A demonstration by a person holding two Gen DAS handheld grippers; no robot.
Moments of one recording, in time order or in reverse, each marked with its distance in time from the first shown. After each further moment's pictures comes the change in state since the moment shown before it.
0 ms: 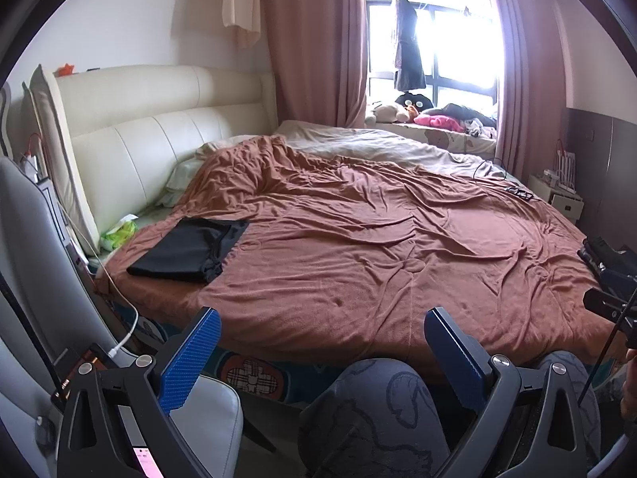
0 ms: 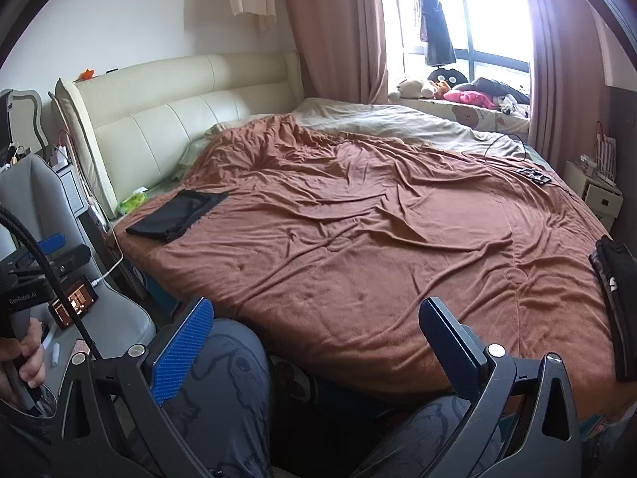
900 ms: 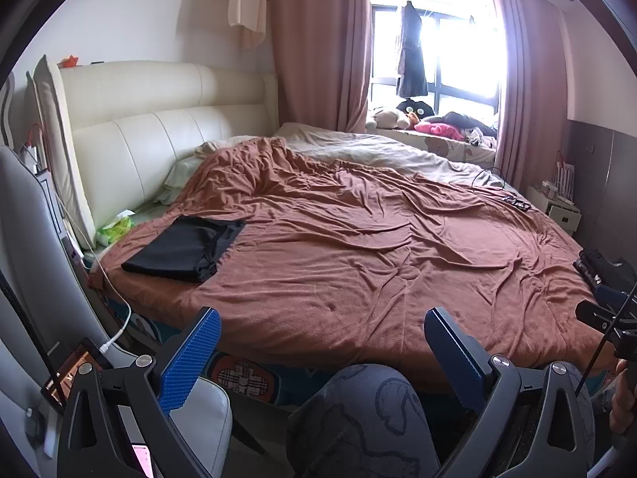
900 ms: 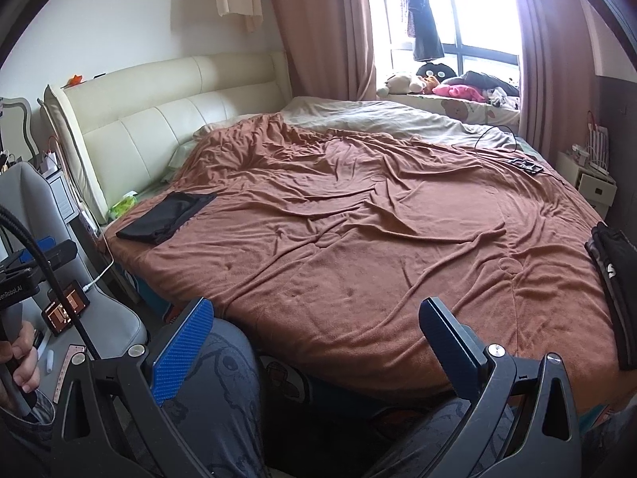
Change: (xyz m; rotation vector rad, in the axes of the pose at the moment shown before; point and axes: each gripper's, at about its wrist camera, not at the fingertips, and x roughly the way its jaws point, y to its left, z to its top) left arm -0.005 -0.003 0.002 -0.030 -0.021 -0.014; right arm 0.004 -0.010 -0.005 0.025 -0.007 -0.018
